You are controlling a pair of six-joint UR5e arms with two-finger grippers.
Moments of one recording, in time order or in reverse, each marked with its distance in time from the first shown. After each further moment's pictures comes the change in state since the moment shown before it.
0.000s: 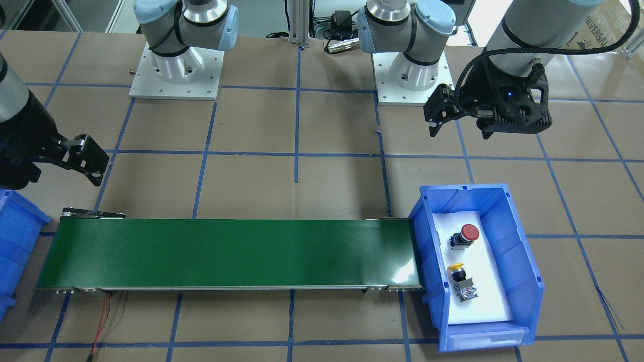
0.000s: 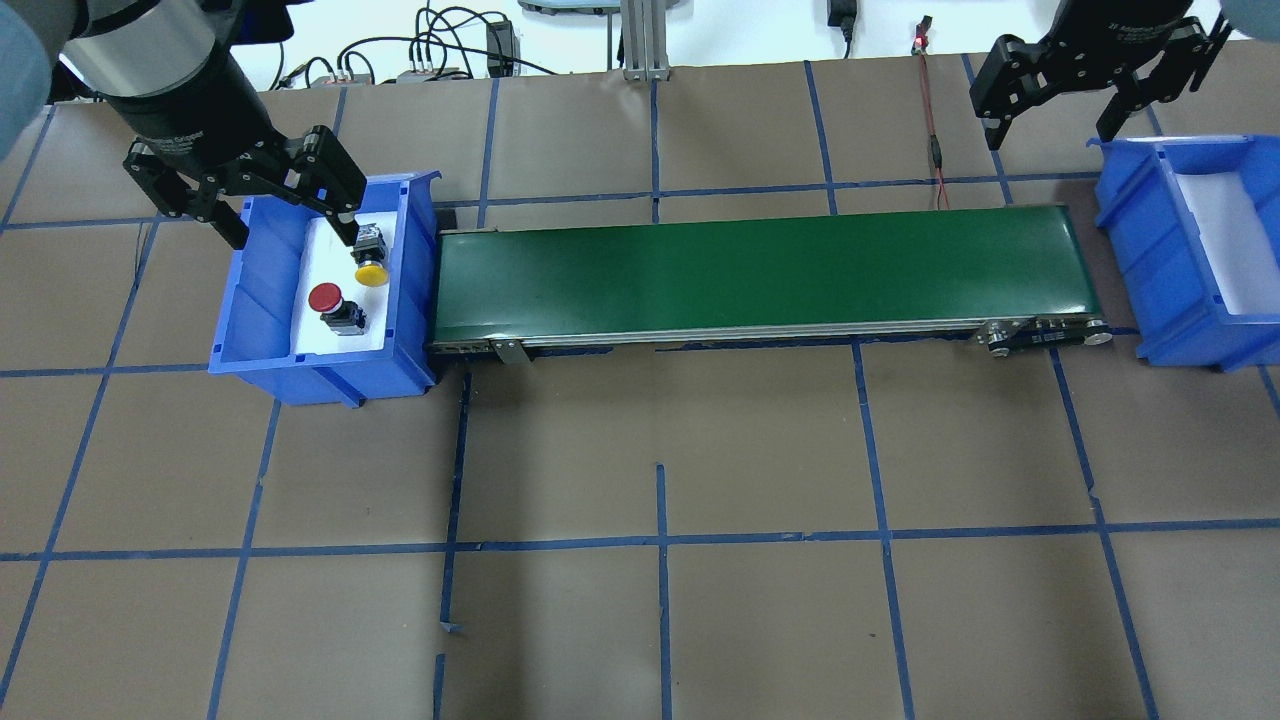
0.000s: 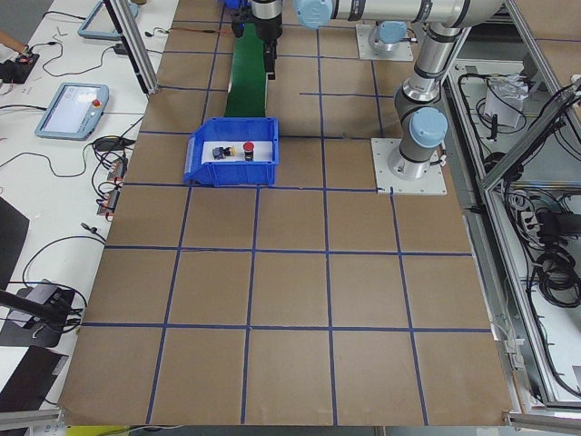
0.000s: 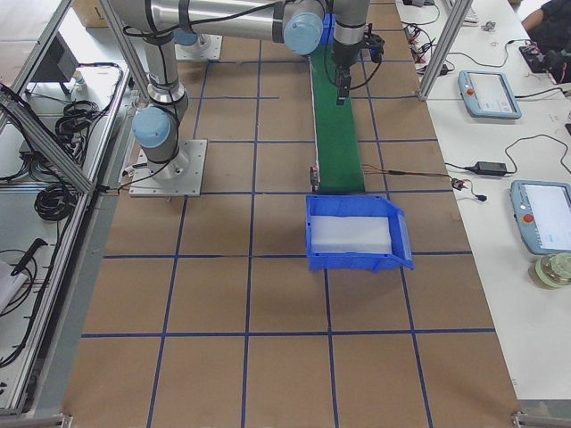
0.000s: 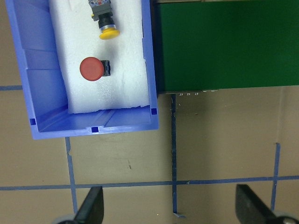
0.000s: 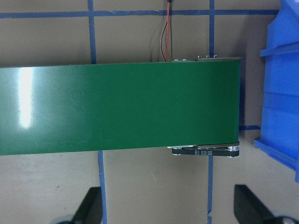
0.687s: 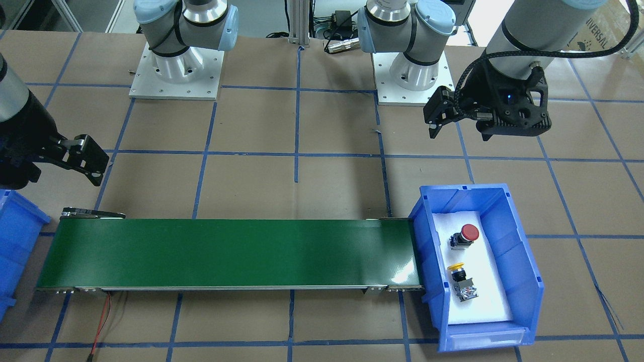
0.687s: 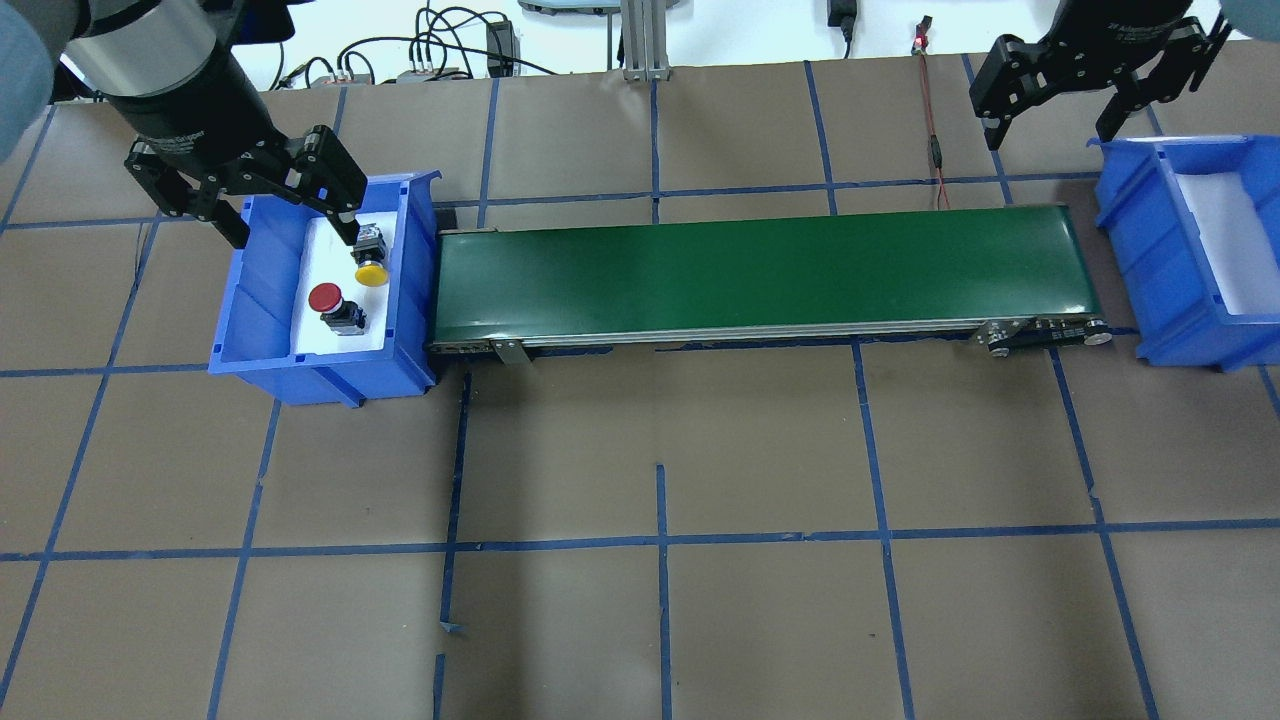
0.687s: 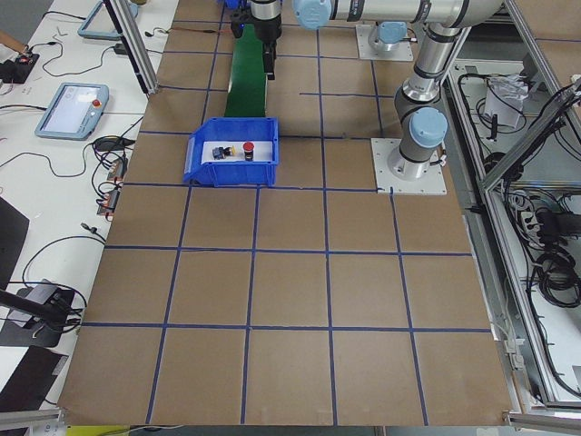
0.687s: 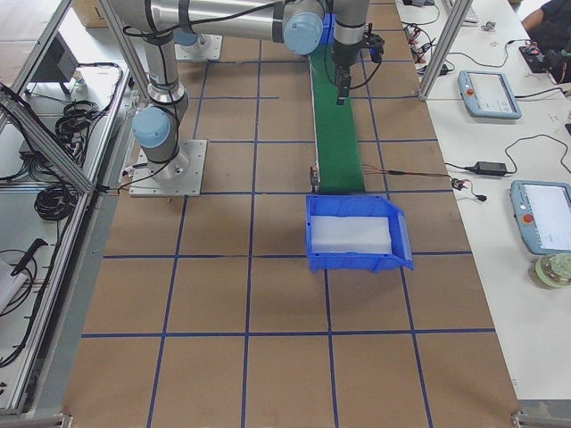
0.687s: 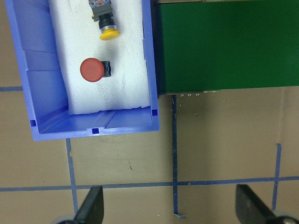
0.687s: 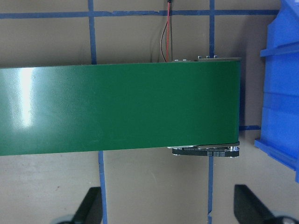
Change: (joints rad) left arm 0.000 -0.003 -0.001 0.002 -0.001 0.001; right arm 0.000 0.001 0.000 0.000 0.000 0.001
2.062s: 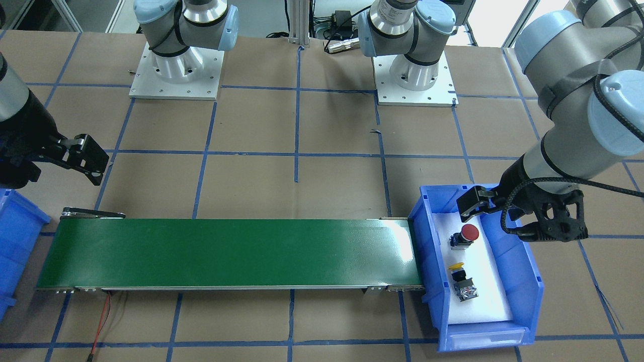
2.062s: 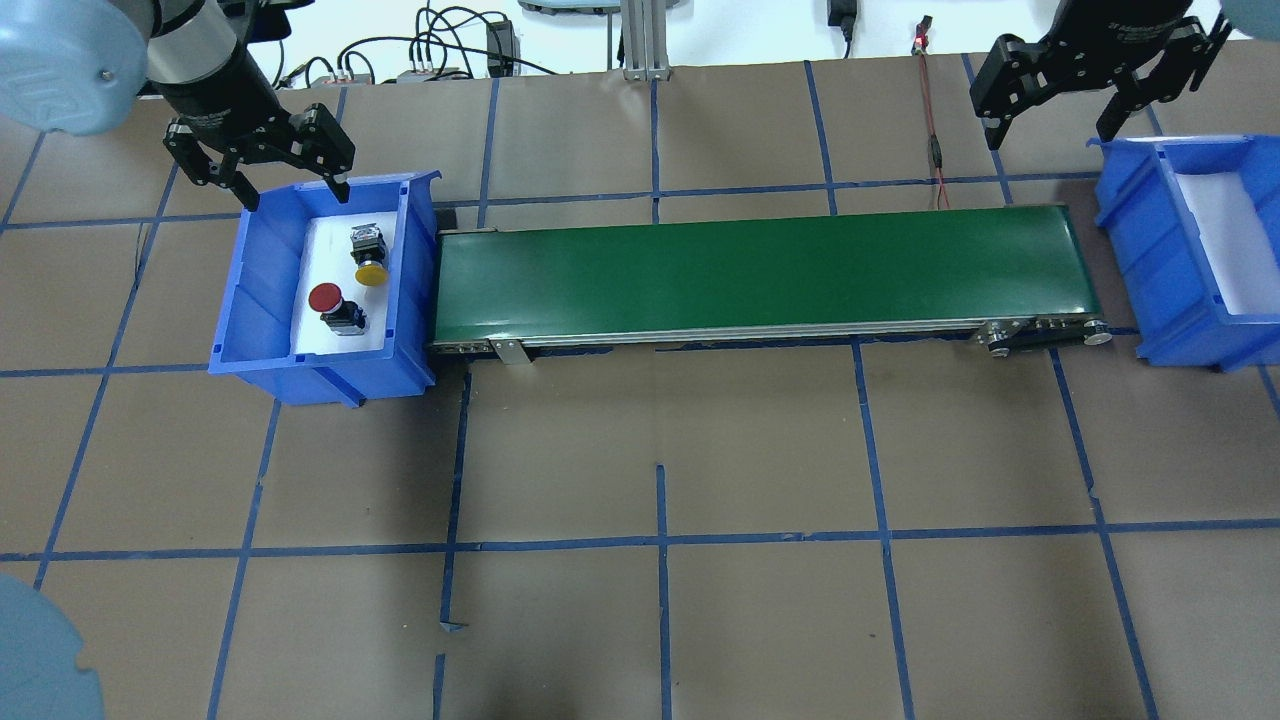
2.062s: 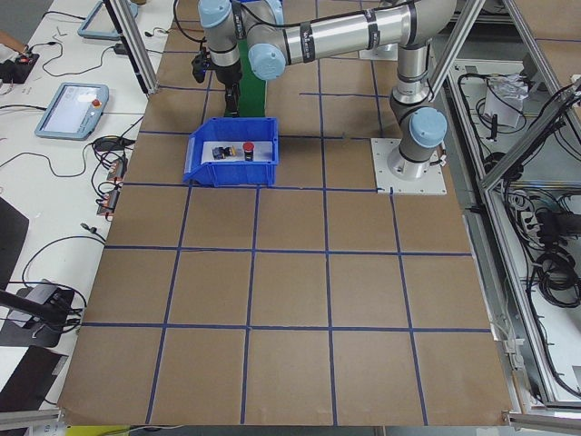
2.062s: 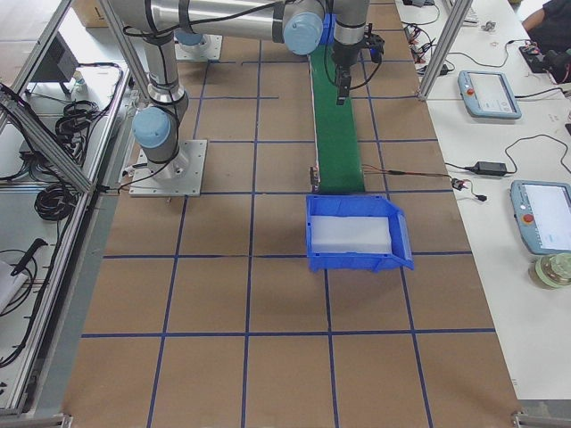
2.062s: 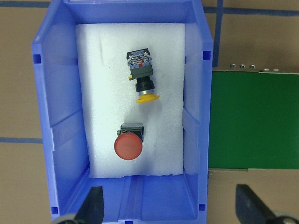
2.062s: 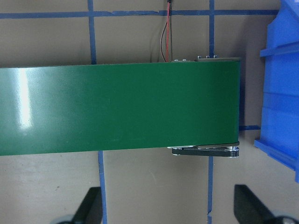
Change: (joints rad) left arm 0.102 -0.263 0.069 0.205 0.001 0.034; right arm 0.000 0.000 0.000 0.000 0.000 0.000
